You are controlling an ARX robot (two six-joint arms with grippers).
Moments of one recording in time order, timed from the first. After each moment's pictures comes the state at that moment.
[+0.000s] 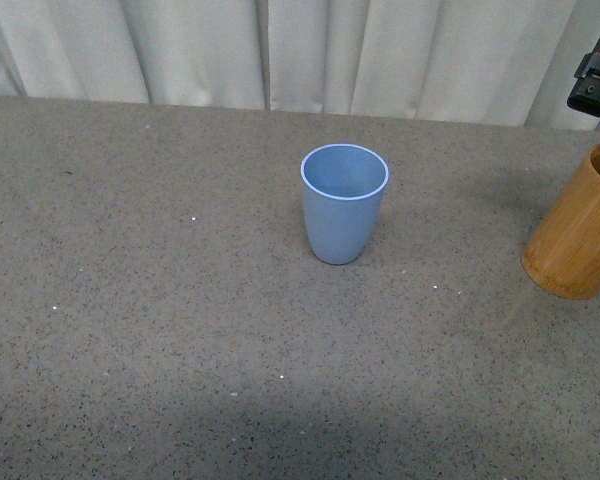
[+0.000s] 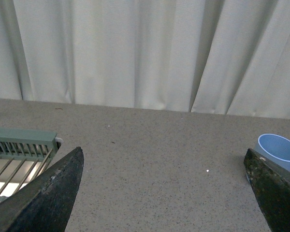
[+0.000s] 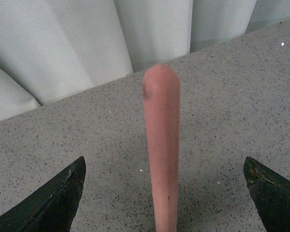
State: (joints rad) left arm 0.00 0.00 0.02 0.00 0.00 -0.01; right arm 0.01 1.97 0.95 0.50 0.26 0.32
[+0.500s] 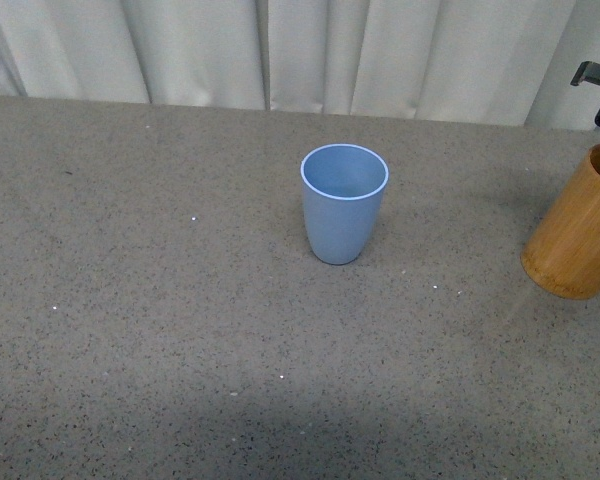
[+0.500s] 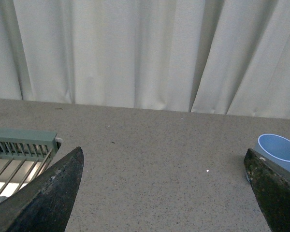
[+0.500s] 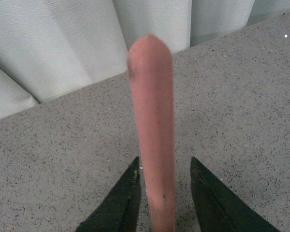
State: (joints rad) left arm 0.00 0.00 0.02 0.00 0.00 -0.01; right arm 0.01 1.99 0.95 0.51 0.25 0.34
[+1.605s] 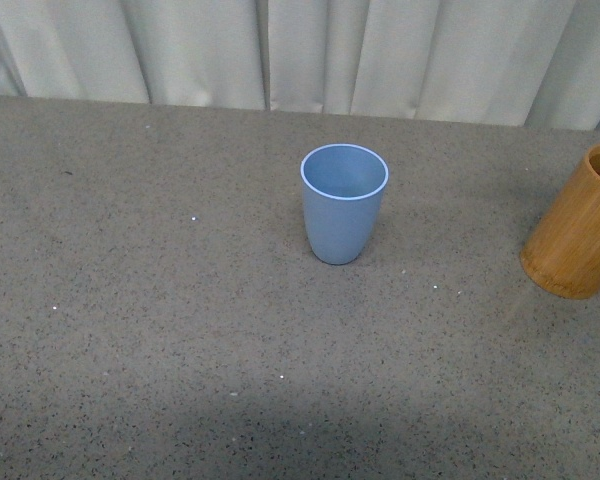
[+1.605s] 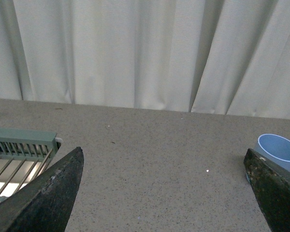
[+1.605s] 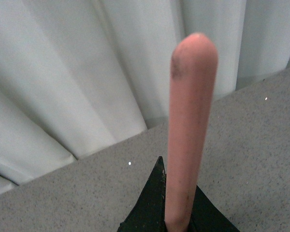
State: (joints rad) left arm 0.00 0.00 0.02 0.00 0.00 -0.01; right arm -0.05 1.74 0.87 0.57 0.21 0.36
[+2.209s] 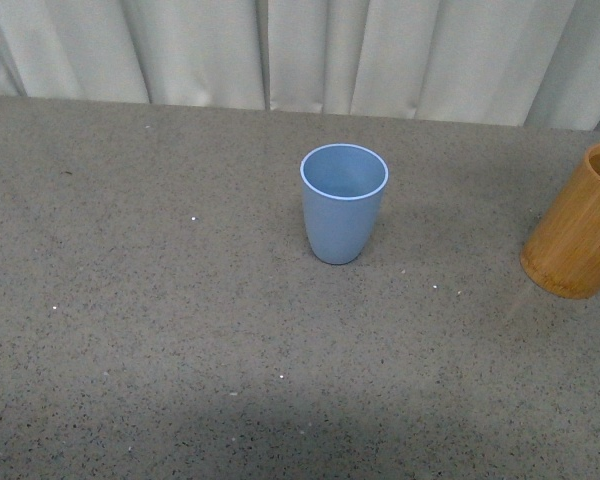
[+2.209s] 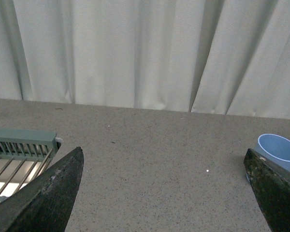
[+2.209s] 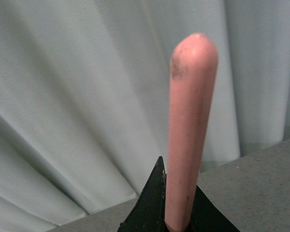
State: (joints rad) left arm 0.00 0.00 0.02 0.00 0.00 -0.01; right arm 0.09 1.56 0.95 0.51 0.23 0.40
